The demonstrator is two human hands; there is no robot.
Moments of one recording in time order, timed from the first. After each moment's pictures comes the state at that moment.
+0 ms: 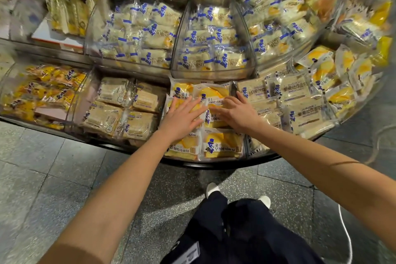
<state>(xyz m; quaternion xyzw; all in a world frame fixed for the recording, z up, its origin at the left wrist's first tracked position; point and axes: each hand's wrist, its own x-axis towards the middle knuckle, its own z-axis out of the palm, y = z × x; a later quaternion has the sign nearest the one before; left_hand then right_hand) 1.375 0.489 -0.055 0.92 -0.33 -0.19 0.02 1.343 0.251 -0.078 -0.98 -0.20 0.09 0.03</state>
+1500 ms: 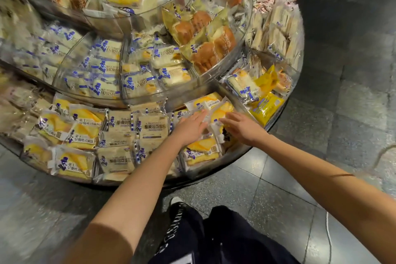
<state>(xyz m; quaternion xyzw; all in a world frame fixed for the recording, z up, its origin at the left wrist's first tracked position) 1.378 0.003 -0.048 0.93 -0.14 -0.27 0.19 1.372 -0.230 -0.068 -0.94 -0.29 0.06 0.18</state>
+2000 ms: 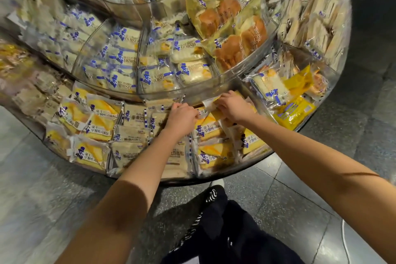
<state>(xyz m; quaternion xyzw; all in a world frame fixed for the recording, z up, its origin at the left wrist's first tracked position) 1.407 0.057 -0.042 0.98 -0.10 -0.15 0.04 1.464 -0.142 -0.065 -0.93 -0.28 0.13 0.19</state>
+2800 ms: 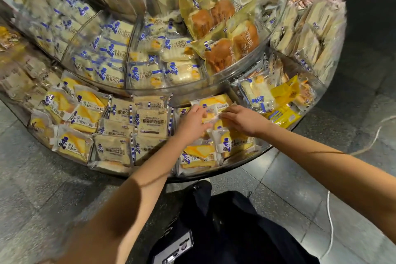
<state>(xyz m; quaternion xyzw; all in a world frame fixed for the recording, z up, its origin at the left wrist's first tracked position) 1.397 -0.007 -0.052 0.94 0.01 -0.18 0.30 1.455 -0.220 -0.055 -0.88 -0.42 0.18 0.13</state>
